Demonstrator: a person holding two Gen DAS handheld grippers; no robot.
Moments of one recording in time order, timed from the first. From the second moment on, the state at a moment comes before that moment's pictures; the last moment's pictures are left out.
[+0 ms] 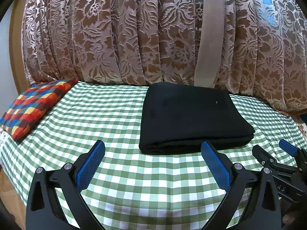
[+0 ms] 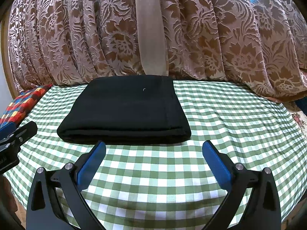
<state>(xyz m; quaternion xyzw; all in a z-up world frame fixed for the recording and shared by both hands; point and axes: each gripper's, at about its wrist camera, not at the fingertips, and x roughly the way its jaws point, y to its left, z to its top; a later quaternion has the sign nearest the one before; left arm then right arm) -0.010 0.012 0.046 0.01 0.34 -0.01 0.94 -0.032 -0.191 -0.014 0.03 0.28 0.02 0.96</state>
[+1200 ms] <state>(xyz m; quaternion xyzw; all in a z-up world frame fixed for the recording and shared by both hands) -0.013 0.010 0.049 0.01 0.33 -0.02 0.94 -0.033 -0.188 -0.013 0.02 0.28 0.02 0.96</state>
